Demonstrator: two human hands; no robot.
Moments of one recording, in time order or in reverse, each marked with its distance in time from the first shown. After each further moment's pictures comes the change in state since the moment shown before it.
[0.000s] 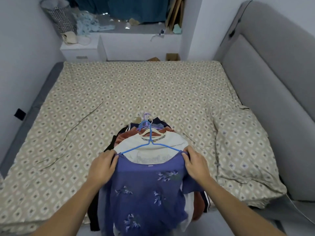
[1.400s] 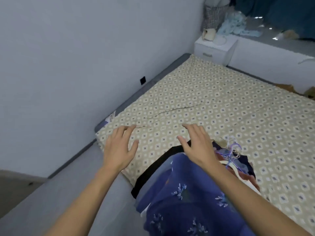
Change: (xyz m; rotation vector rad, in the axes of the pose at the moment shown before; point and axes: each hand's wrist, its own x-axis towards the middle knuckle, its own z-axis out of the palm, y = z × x) left_hand -0.100 -0.037 -0.152 0.165 0.476 -0.585; right_hand 0.124 -0.290 0.091 0.061 -0.327 -0.891
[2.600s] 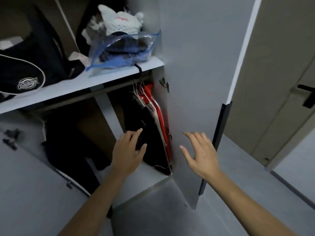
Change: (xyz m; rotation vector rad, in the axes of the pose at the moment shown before) left_hand -0.914 -0.062 -0.328 0.600 0.636 -1.684; right_hand -0.560 -0.724 0.214 0.631 -0.744 -1.688
